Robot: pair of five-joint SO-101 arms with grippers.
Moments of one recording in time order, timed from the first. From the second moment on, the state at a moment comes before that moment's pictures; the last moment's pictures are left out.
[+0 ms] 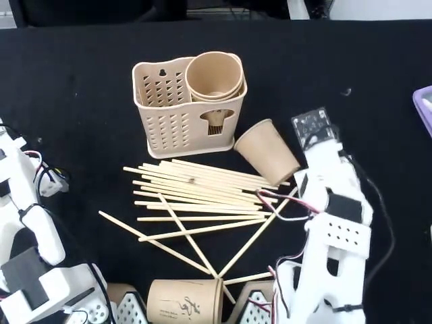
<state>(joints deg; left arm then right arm) -40.4 -11.3 34.2 64.2 1.9 17.0 -50.8 61.7 48.9 33.8</state>
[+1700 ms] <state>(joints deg) -40.4 -11.3 34.2 64.2 1.9 5.0 -22.7 30.0 65.1 15.8</state>
